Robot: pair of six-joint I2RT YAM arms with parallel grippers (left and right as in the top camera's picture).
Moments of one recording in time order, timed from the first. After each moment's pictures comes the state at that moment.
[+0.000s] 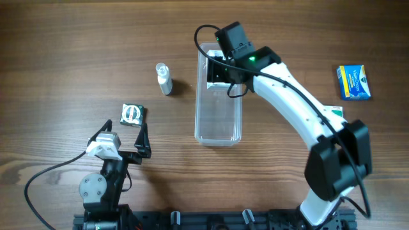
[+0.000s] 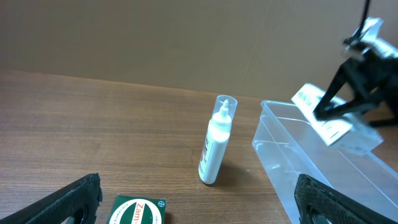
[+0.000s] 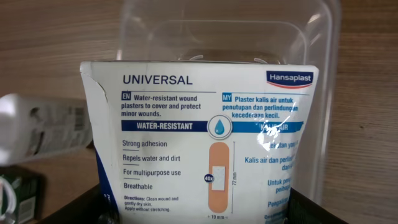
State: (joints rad) left arm 0.06 0.02 0.01 -0.05 0.21 -0.12; right arm 0.51 1.90 1.56 -0.73 0.02 0.49
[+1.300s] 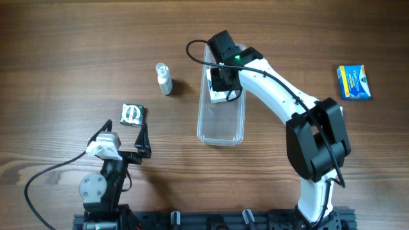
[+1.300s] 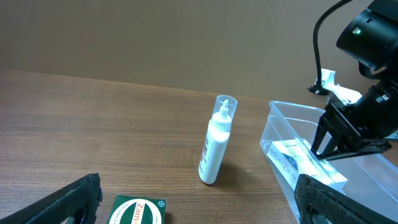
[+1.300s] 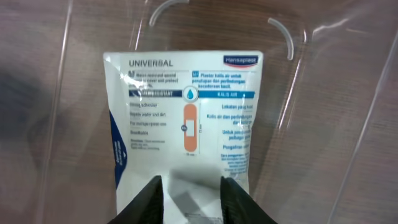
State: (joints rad) left arm 0.06 0.02 0.01 -0.05 0.21 -0.12; right arm 0.51 2.07 1.59 -0.81 0.09 0.34
